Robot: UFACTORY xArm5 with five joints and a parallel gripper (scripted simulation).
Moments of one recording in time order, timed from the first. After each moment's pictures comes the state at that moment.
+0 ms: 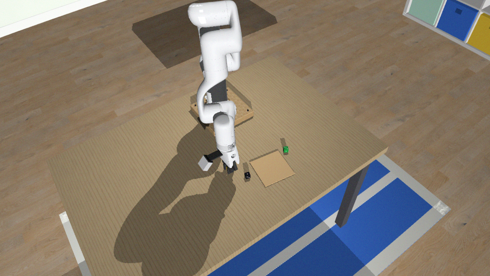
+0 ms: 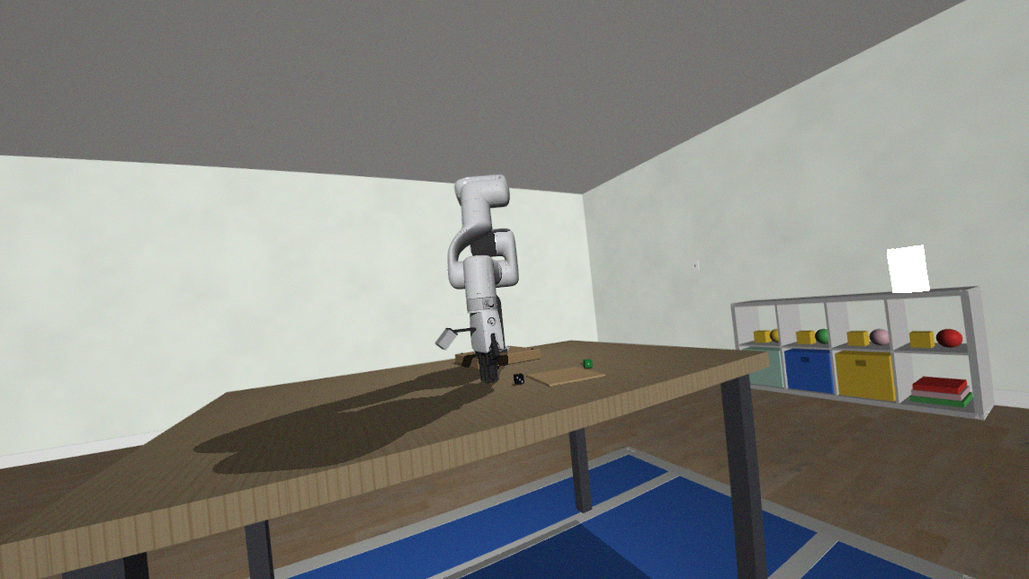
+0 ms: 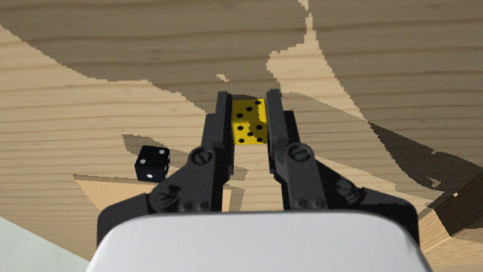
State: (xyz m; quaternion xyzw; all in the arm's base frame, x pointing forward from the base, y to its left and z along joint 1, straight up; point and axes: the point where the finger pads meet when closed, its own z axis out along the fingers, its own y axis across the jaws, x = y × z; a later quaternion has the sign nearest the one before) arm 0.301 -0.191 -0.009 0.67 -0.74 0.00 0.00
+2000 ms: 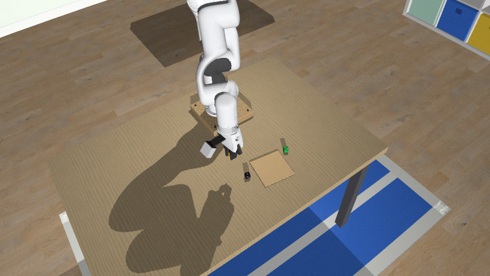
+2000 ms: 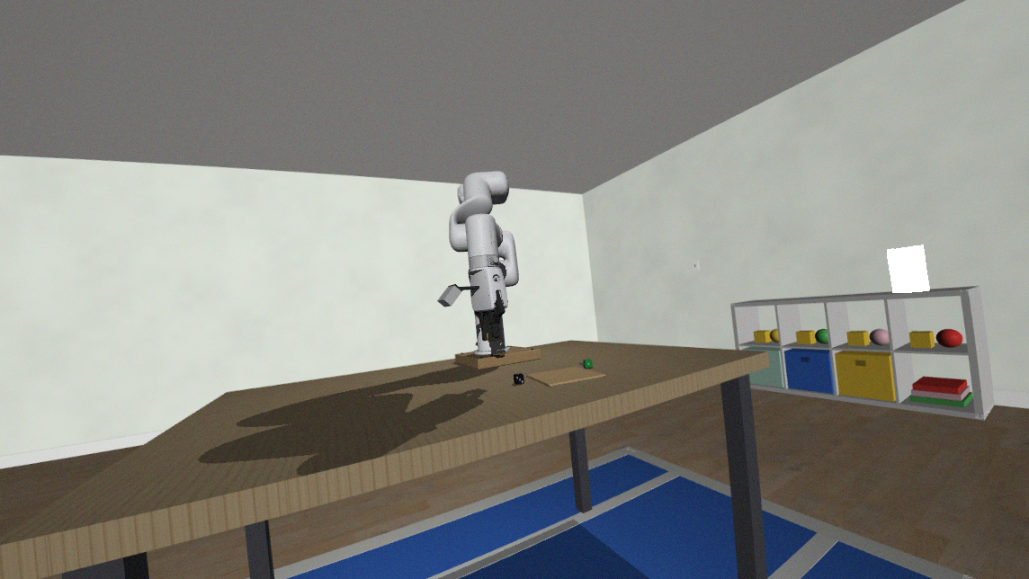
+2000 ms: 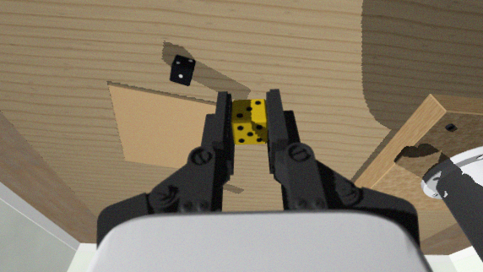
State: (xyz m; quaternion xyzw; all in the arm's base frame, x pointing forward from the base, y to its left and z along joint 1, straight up) arm 0.315 -0.182 0.090 0.72 -0.70 0.00 0.00
